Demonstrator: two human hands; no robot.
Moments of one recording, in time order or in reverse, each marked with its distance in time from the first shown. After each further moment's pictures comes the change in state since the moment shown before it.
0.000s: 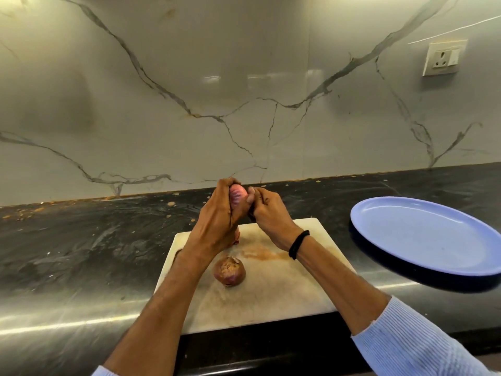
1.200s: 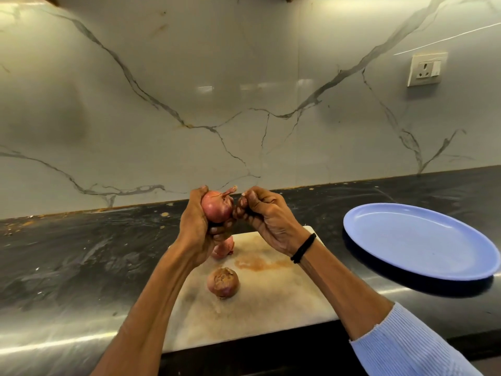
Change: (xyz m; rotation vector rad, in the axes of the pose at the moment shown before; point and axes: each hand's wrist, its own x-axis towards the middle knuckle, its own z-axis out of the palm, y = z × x) left_hand 0.005 0.038 -0.028 -1.105 -0.009 -0.729; right_hand -0.006 -0.021 -0.021 0.749 -0.261 -0.021
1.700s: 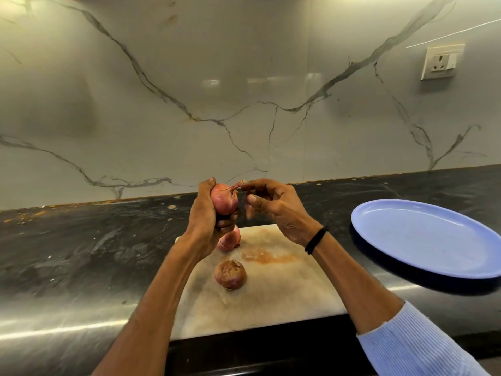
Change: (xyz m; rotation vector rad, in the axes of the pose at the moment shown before) left_hand -0.002 0.001 -0.001 0.090 0.051 0.040; right_hand 0.002 -0.006 -0.012 -0.393 0.048 -0.058
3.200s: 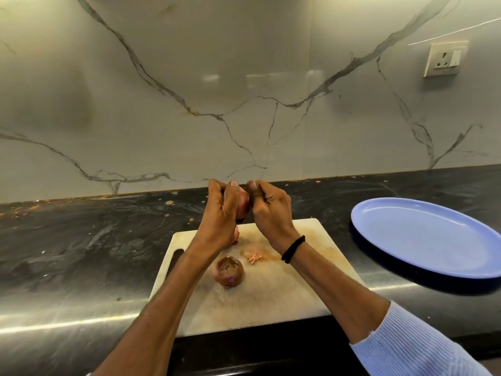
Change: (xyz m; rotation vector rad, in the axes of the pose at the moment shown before) left_hand 0.002 -0.024 0.014 0.430 0.003 0.448; right_hand -0.003 0.014 0.036 -0.474 0.370 -0.237
